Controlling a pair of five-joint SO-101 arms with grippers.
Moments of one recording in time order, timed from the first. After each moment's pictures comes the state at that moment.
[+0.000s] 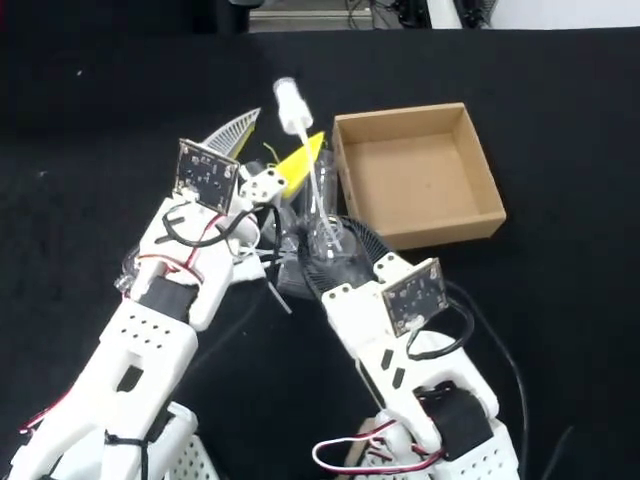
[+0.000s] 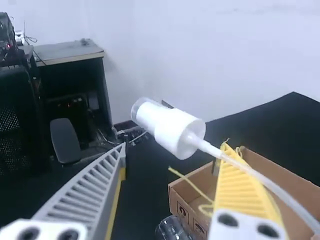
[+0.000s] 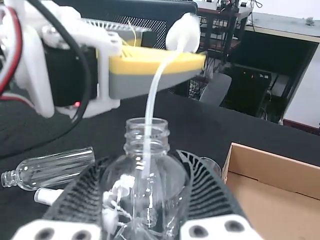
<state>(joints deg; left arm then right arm) 16.4 -46.6 58.6 -9.0 -6.7 -26.9 -103.1 79.3 43.5 4.4</state>
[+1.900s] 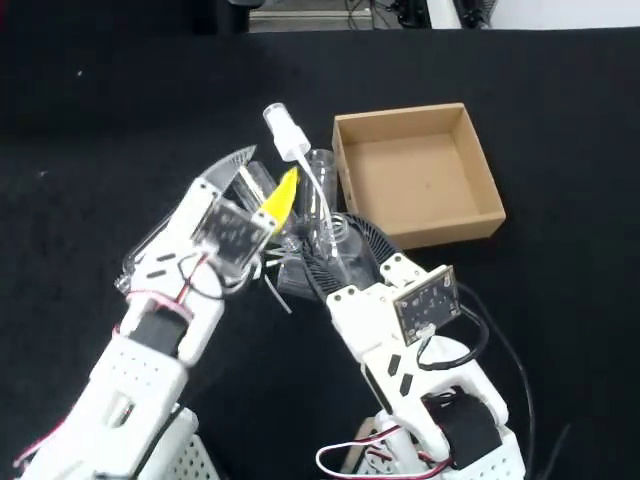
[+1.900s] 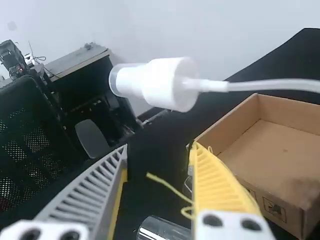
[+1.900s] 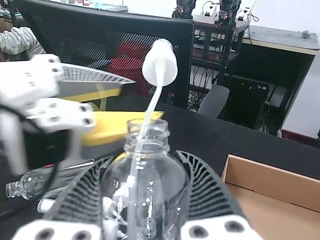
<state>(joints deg) 17.1 -57.4 70.5 -5.4 -22.5 -26.9 -103.1 75.1 45.3 4.4</state>
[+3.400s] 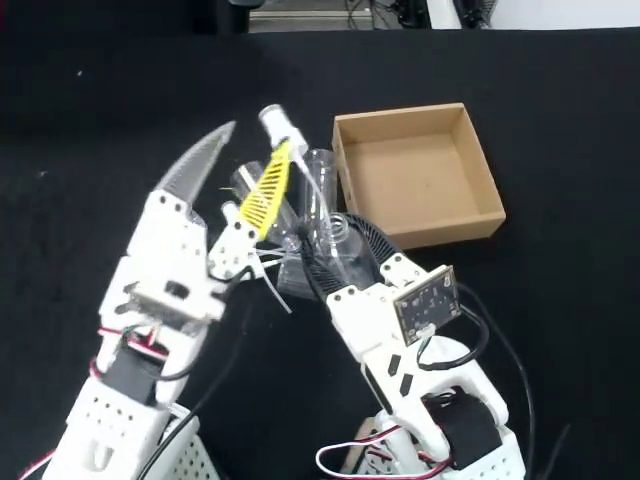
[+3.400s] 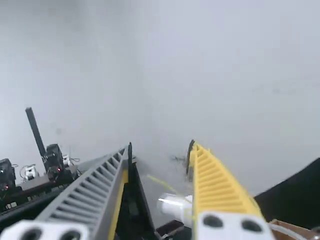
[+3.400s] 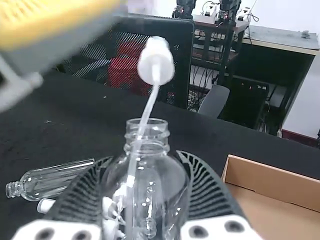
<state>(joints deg) 18.4 -80.8 71.8 -10.9 -19.6 -26.9 -103.1 75.1 45.4 4.4</state>
